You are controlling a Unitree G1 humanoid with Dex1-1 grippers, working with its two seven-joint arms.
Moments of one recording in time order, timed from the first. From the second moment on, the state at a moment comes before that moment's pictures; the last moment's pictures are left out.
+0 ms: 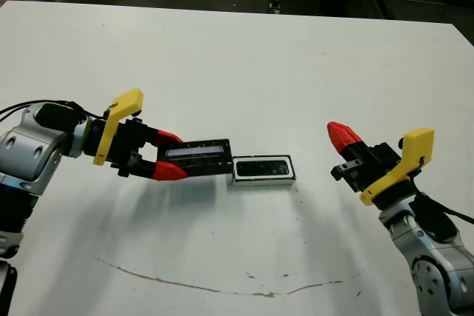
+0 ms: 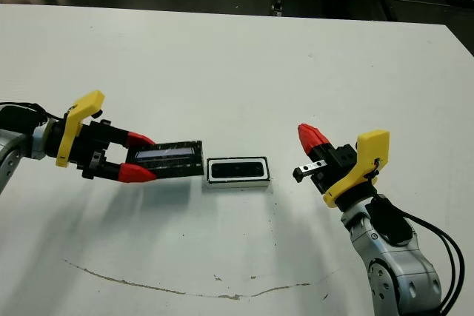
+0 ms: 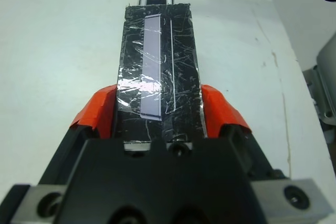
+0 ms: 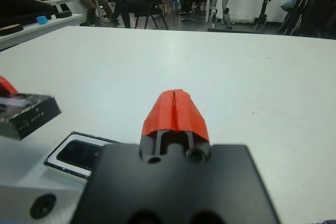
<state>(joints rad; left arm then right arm) -0.56 0.78 -0.20 0.12 -0.35 0.51 -1.37 0.03 -0.32 -0.09 -0.47 0.45 0.45 0.29</state>
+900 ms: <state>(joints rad) -0.47 0.63 -0.25 0.10 -0.35 0.53 -1.20 0.03 -0.31 -0.09 -0.46 0.45 0.43 0.30</state>
